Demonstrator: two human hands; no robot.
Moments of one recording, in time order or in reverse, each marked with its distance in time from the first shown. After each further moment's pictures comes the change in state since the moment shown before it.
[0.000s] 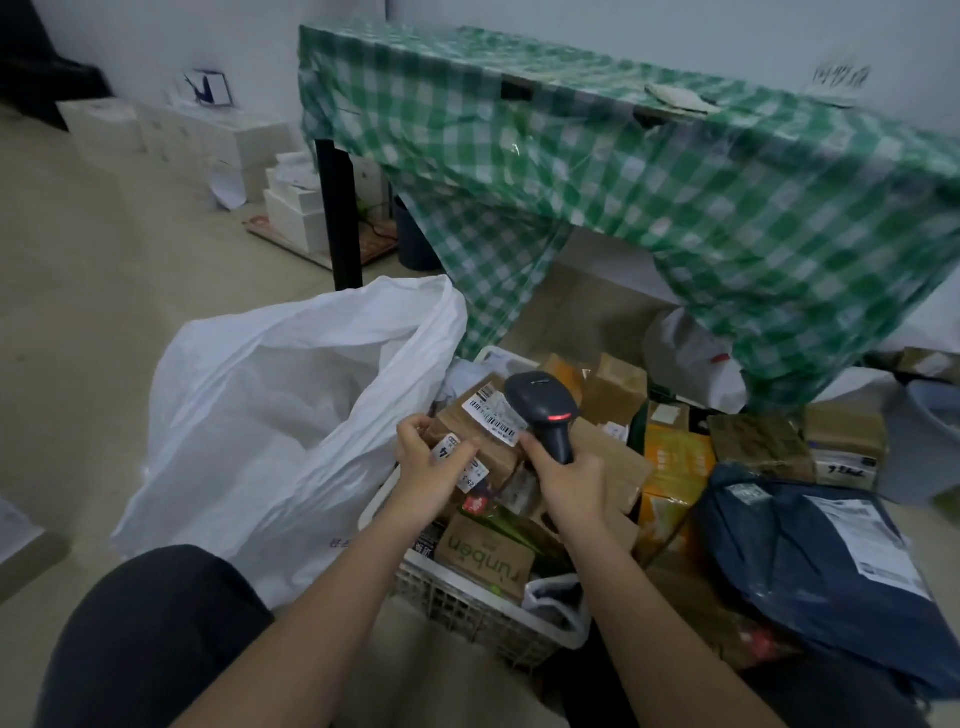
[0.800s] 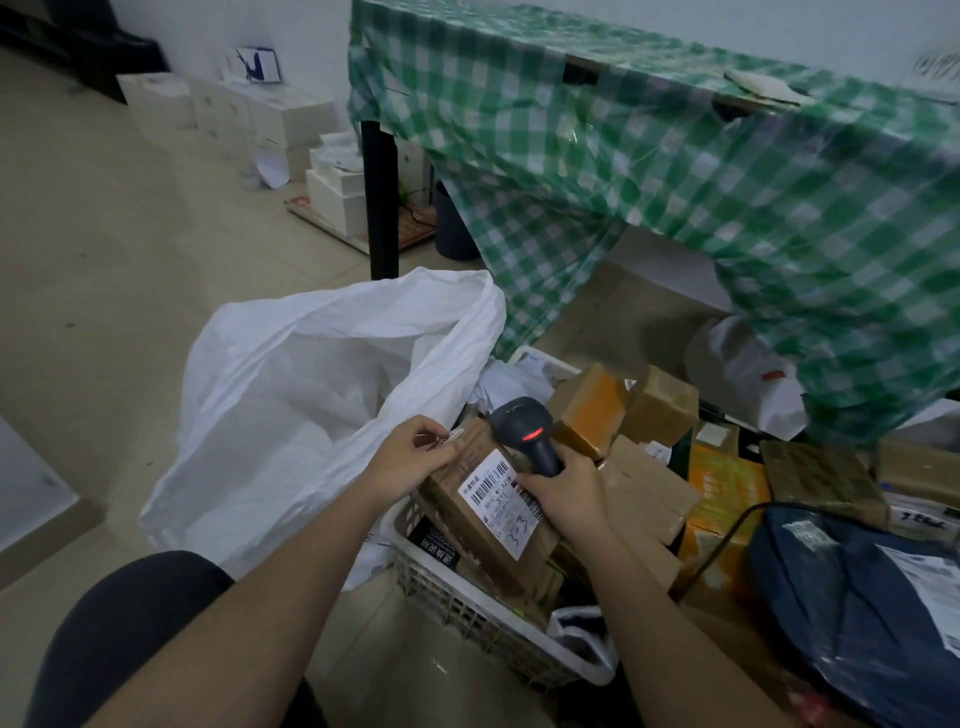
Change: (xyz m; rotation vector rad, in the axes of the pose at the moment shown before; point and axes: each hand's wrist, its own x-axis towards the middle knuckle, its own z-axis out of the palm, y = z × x) left_hand 0.053 -0.014 -0.059 0.236 -0.108 -0.040; right_hand 0.043 0.022 0.036 -0.422 -0.278 -0.070
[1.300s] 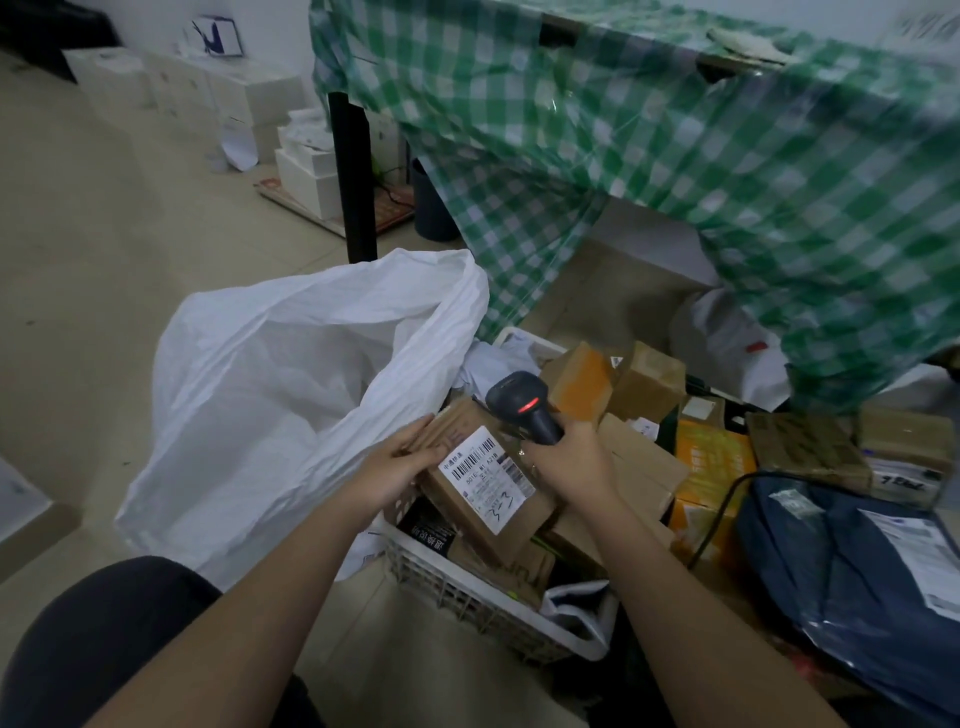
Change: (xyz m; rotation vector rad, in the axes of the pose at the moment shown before) left_hand -0.008 -0.012 0.006 -0.175 -0.115 -0.129; right_hand 0.003 -0.015 -0.019 -0.131 0.038 -0.005
